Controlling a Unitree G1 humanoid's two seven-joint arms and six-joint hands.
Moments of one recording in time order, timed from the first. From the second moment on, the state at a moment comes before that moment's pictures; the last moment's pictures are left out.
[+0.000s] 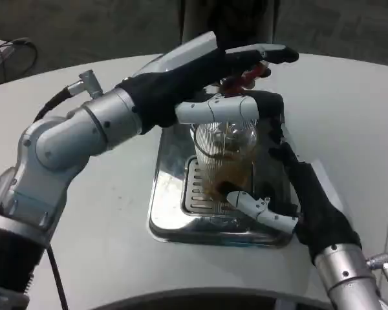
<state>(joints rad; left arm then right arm) -0.95 0.49 -0.17 0.32 0.13 -0.28 -0.60 -0.27 -0.08 0.13 -0.11 -0.37 0.12 -0.04</state>
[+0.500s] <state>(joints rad) -0.96 0.50 -0.17 0.33 0.13 -0.29 -0.61 -0.36 -0.08 0.15 0.00 -0.38 0.09 -0.10</state>
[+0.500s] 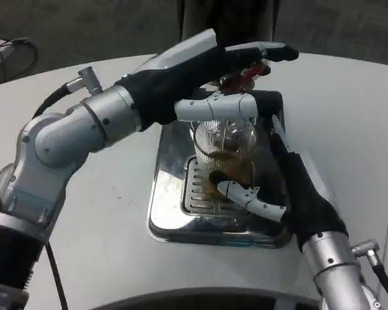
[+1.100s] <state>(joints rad) -0.98 0.51 -0.17 0.33 0.13 -0.28 -0.62 -0.40 -0.04 0.16 0.01 -0.39 0.12 -0.13</state>
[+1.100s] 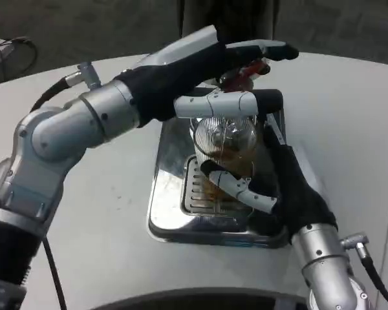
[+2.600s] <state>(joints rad) -1.01 0.53 -0.17 0.33 0.14 -0.27 -0.66 -0.49 0.03 0.17 0.21 -0.38 0.10 -0.24</state>
